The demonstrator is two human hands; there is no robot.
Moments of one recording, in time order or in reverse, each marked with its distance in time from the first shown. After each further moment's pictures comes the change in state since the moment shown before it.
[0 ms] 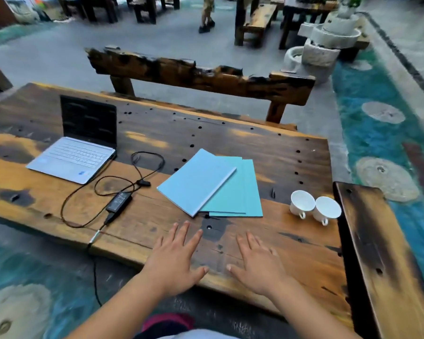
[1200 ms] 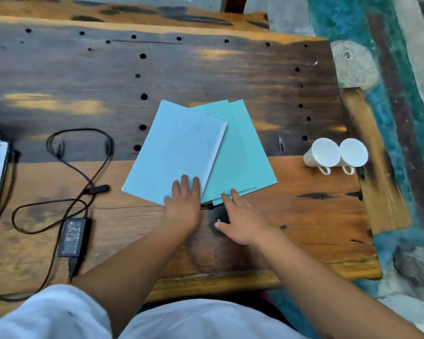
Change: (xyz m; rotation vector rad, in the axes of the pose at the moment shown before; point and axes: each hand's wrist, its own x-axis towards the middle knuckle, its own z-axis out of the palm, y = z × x) left_hand 0.279 -0.084 0.073 0.062 -0.258 0.099; right_hand 0.213 -0.050 0.012 0.284 -0.249 0.288
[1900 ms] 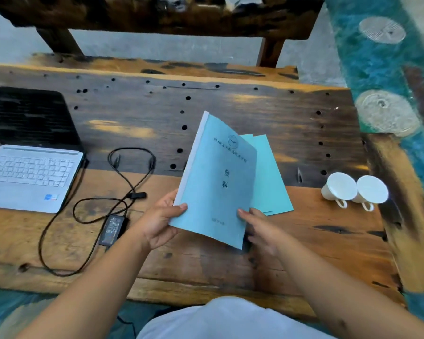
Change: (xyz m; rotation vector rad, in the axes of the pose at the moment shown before) left_hand -0.099 -0.074 -0.083 -2.120 -0.233 0.084; right_hand -0.004 0.011 -0.014 1.364 -0.158 0.086
